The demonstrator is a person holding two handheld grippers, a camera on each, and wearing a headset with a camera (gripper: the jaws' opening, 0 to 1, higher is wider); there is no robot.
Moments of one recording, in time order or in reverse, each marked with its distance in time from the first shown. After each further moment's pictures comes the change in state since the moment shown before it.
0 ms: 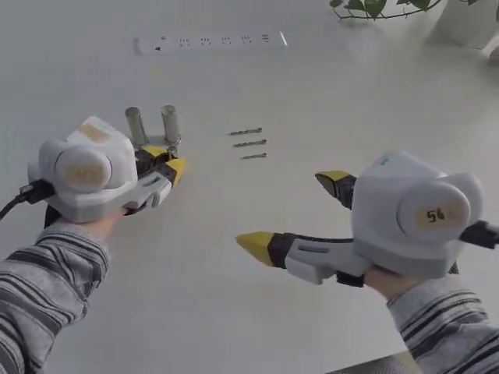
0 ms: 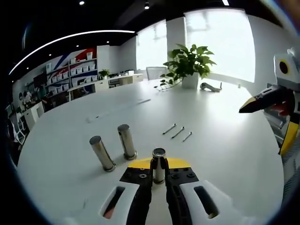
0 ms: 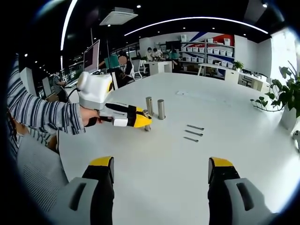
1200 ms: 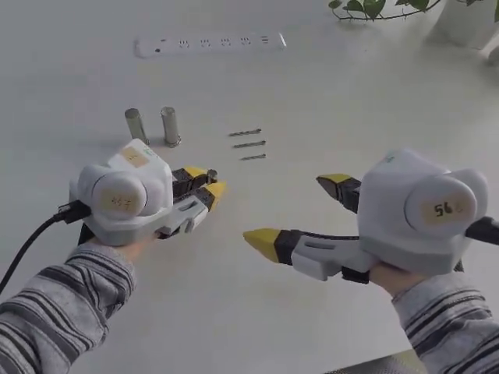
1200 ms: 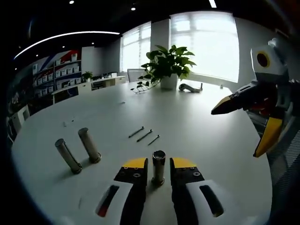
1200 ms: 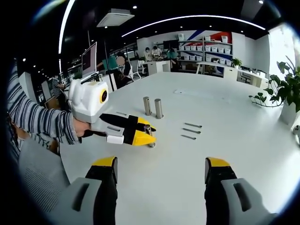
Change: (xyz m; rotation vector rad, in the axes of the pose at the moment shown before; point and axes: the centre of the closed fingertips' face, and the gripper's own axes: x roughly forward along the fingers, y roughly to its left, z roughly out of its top) left arm 0.011 -0.050 -0.002 0.023 -0.018 -0.150; right arm -0.002 -0.007 -0.004 0.035 0.002 0.004
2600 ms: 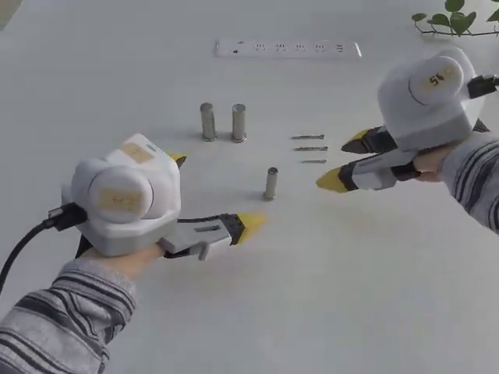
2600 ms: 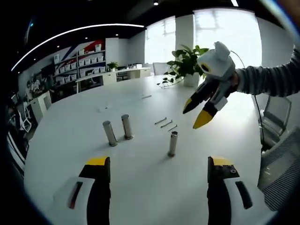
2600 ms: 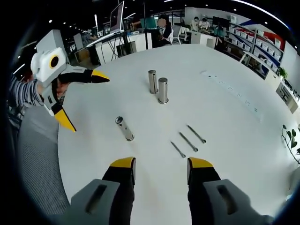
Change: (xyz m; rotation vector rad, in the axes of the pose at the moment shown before) left arm -0.095 0.008 -0.002 -0.102 0.079 0.221; right arm 0.073 -0.045 0.016 -0.356 0.365 0.288
